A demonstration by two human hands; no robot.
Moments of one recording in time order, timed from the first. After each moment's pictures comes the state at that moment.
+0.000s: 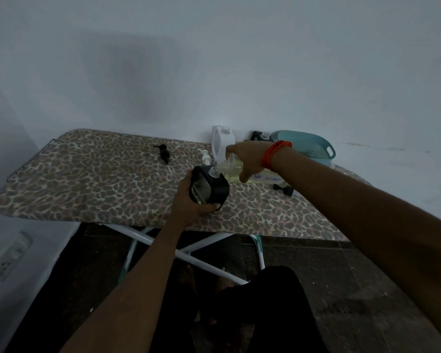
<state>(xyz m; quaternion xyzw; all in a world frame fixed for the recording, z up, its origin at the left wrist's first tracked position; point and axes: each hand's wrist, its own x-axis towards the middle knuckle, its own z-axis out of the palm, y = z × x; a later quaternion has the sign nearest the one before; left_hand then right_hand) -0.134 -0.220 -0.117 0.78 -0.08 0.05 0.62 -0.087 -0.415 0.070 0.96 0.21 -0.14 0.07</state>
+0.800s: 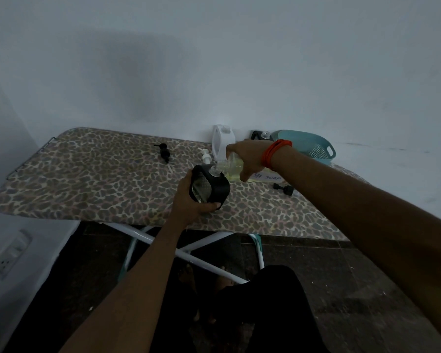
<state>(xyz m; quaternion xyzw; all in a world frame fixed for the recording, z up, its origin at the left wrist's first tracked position) -0.137 -0.220 -0.112 0.78 -0.09 0.06 0.61 -0.089 -0.412 0.073 0.96 0.21 -0.14 0.08</state>
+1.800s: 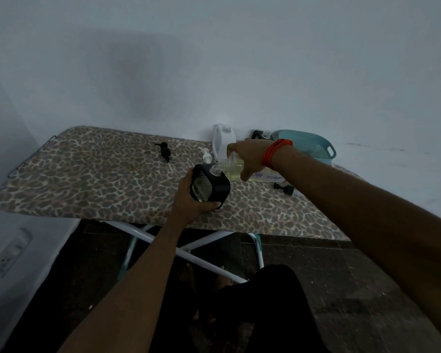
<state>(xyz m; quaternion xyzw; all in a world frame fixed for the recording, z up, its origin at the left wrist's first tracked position) -0.134 -0.218 -0.118 0.78 -0.08 0.05 0.62 -0.090 -0.411 0.074 0.96 0.20 -0.15 0.08</state>
